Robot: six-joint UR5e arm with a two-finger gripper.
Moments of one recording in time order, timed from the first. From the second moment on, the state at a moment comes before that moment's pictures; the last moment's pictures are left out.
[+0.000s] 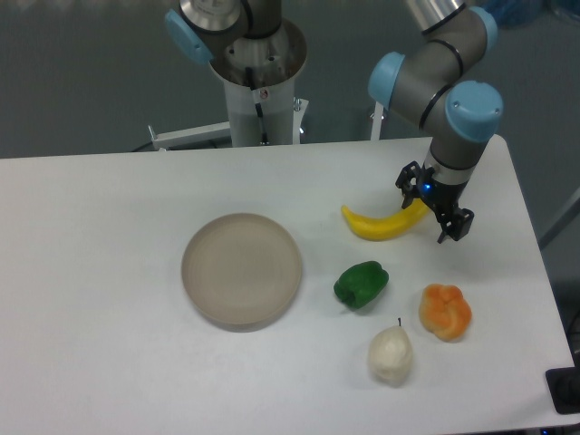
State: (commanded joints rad) arm 2.57 -1.92 -1.75 -0.92 1.51 1.59
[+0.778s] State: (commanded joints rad) arm 2.44 -2.02 -1.50 -0.89 1.52 1.33
